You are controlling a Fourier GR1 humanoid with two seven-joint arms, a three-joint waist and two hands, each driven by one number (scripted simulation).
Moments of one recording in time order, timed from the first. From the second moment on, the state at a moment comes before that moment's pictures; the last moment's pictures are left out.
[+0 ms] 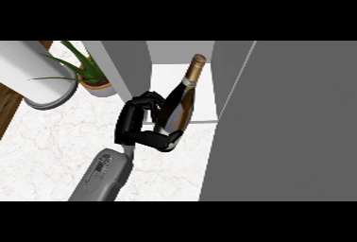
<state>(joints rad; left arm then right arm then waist) -0.38 0.01 -0.22 -1.16 0.12 0.19 -0.32 0.12 -0.57 0.65 -2.52 0.06 -0.61 0.29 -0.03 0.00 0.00</state>
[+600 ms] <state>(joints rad) -0.60 0.00 -0.25 -0.87 0.25 0.25 -0.40 0.15 -0.58 0.66 -2.52 0.05 -0.59 0.26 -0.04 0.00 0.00</state>
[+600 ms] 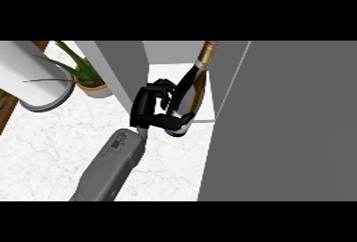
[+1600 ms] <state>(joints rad) -0.96 0.00 -0.23 -0.38 0.40 0.36 -0.44 0.19 -0.57 0.66 -2.50 0.02 -0.56 0.15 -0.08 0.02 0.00</state>
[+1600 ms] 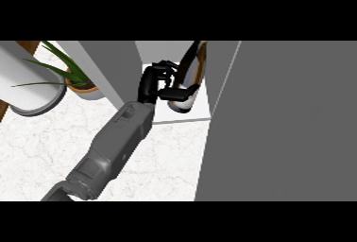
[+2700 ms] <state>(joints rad) -1.13 0.04 -0.15 -0.12 0.39 0.45 -0.54 0.25 -0.57 0.67 -2.49 -0.01 -0.49 0.04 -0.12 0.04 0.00</state>
